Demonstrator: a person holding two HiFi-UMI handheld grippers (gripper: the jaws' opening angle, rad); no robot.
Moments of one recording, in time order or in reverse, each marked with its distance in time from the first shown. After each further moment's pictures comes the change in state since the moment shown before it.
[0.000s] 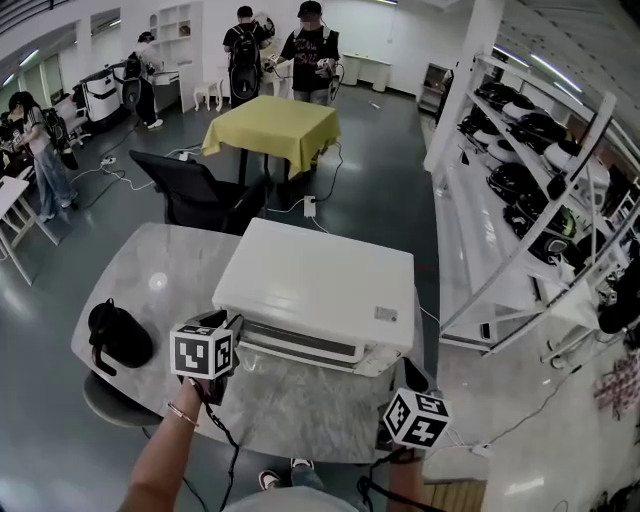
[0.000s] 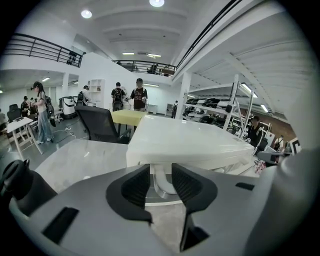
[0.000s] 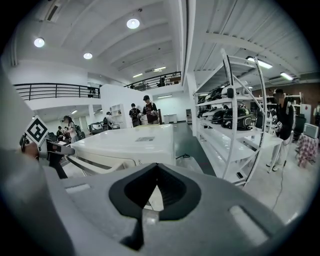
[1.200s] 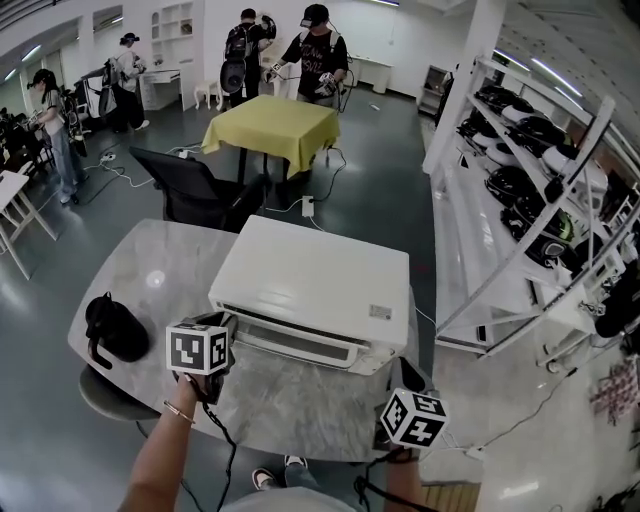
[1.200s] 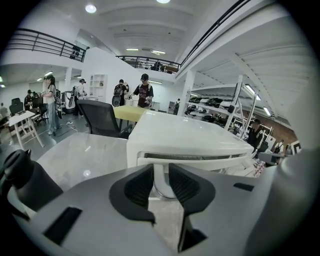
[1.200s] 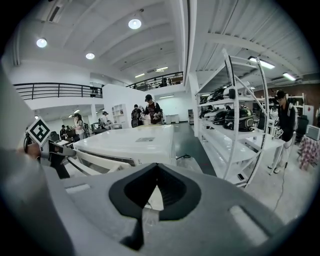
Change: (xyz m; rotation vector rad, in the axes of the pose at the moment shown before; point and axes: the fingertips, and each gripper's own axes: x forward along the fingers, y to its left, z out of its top) left arm -0.002 -0.001 -0.014 -0.043 0.040 0.006; right arm -0.006 -0.003 -0.001 -0.012 0.000 0.017
